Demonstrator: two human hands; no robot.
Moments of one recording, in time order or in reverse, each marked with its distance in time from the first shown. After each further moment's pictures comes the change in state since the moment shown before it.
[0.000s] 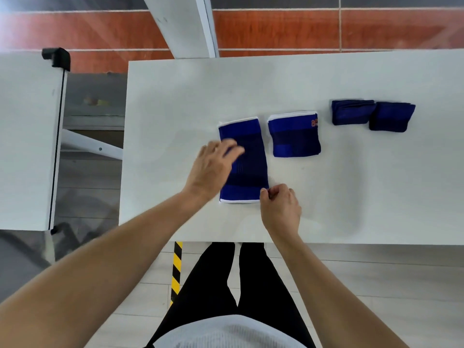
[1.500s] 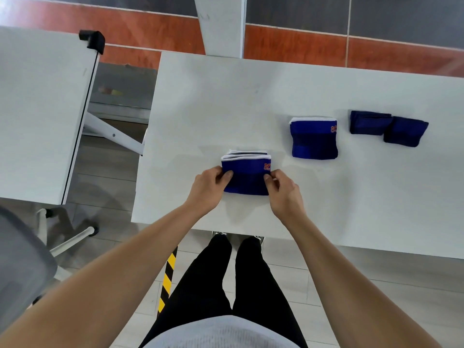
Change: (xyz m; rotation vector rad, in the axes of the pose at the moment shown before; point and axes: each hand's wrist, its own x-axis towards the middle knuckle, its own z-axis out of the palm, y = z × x) left_hand -0.080 -0.010 -0.008 -0.791 -0.193 -0.737; right_hand 0.004 -0.015 0.009 0.137 -0.165 -0.339
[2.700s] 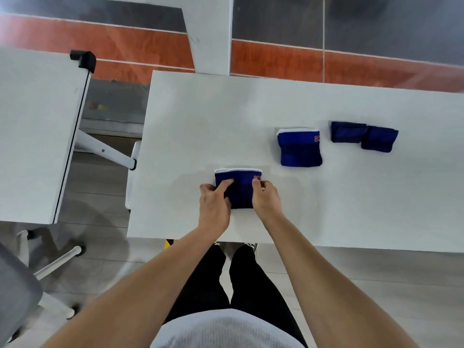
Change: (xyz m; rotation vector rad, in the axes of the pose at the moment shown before) left_hand -0.025 0.012 0.030 0.155 0.085 0.090; right_hand 0.001 -0.036 0.022 0.191 0.062 0.363
